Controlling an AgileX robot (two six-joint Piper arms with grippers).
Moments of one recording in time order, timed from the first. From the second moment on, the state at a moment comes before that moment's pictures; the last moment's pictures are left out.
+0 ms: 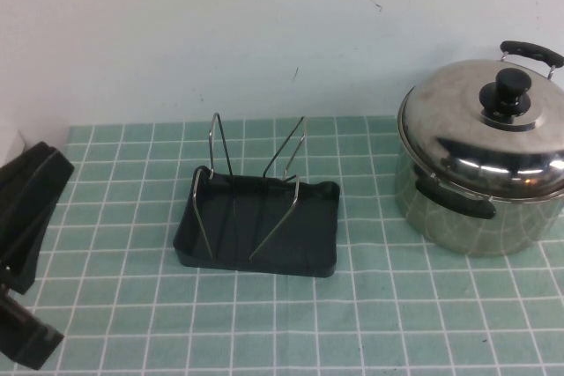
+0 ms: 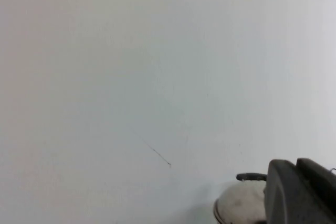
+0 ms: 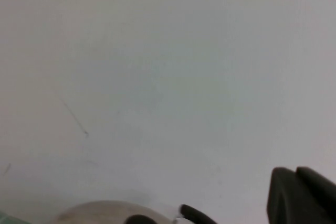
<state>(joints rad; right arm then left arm) 0.08 0.91 -0.54 -0.22 -0.37 -0.09 -0.03 0.54 -0.35 0.93 -0.69 -1.06</state>
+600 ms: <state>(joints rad) 0.09 1.57 -0.71 -0.41 -0.77 0.08 -0.03 0.59 -0.35 0.99 -0.71 -1.14</state>
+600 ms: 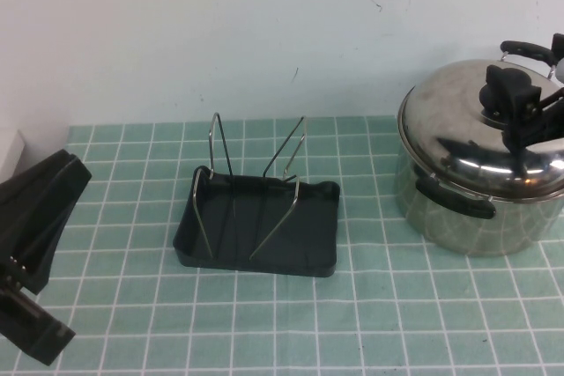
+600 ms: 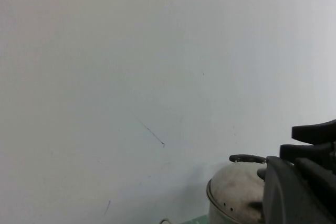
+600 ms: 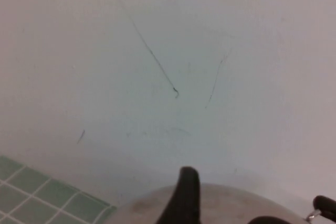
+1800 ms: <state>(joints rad) 0.10 1.68 -0.84 -0.36 -0.73 0.11 -0.03 0.59 -0.35 1.20 -0.71 -1.52</state>
